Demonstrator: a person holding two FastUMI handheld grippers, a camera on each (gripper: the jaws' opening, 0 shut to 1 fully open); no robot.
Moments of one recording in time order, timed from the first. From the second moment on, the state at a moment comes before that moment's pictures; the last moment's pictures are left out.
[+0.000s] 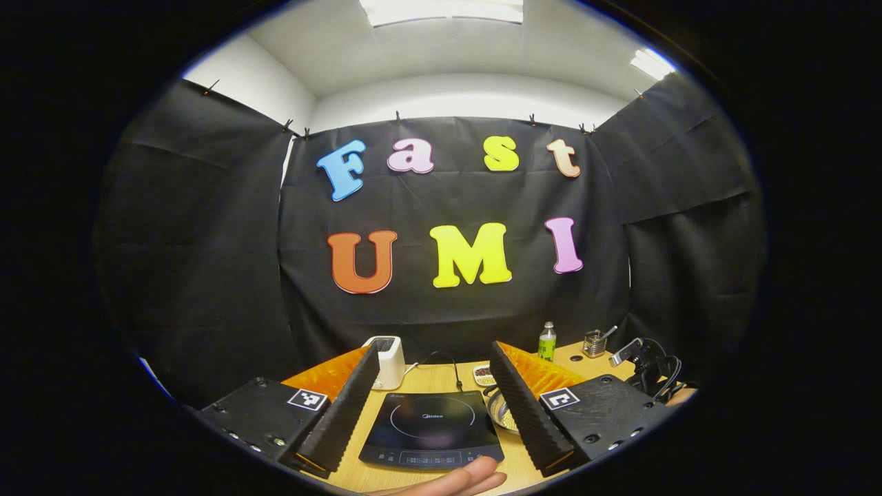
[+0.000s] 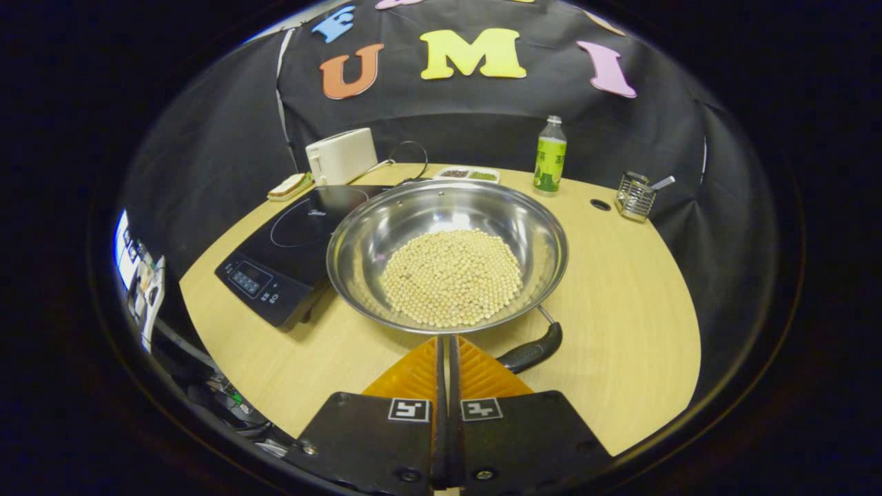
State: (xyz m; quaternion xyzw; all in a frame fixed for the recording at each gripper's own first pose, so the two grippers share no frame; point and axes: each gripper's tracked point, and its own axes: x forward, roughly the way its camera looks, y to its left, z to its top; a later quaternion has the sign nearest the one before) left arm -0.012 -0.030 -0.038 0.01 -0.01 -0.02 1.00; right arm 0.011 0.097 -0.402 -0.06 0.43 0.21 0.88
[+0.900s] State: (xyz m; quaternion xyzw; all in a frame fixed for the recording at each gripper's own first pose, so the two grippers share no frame) left arm -0.010 -0.039 -0.040 0.02 -0.02 -0.03 1.00; right arm 0.053 0.042 -0.407 -0.06 0.42 0.15 0.89
